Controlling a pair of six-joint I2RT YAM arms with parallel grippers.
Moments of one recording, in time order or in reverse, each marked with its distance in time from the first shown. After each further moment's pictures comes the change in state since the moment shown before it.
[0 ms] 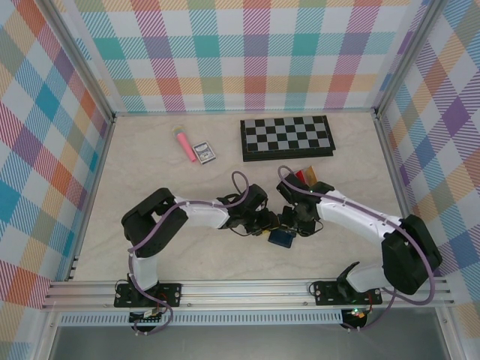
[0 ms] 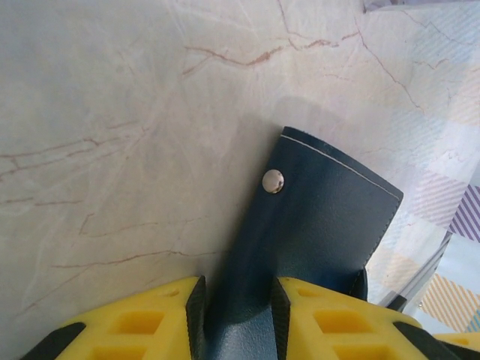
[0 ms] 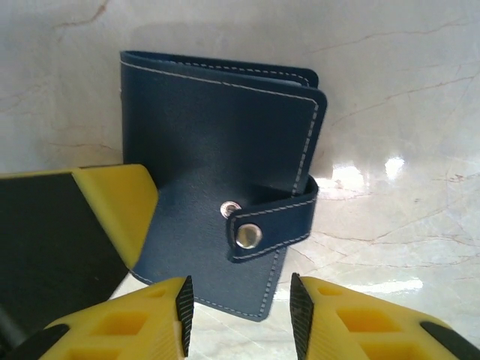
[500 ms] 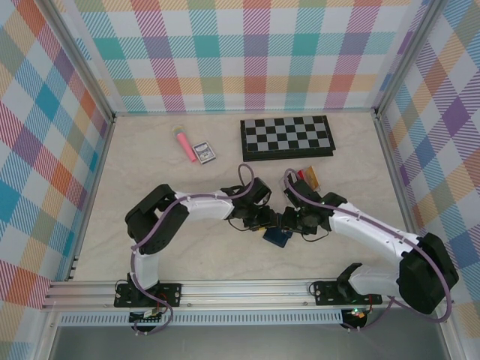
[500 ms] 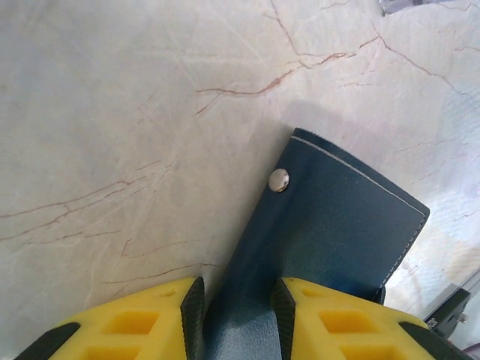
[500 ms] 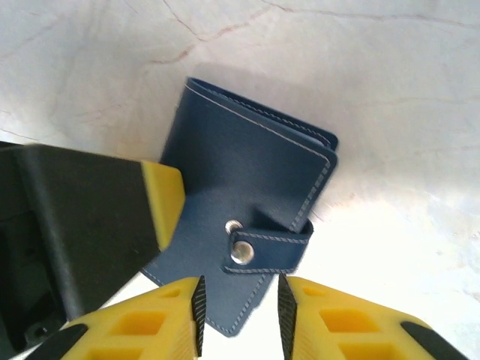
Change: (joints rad) left arm 0.027 0.031 0.126 -0.235 -0.013 0.174; right arm 0.002 -0.168 -0.124 0.142 0.015 -0.086
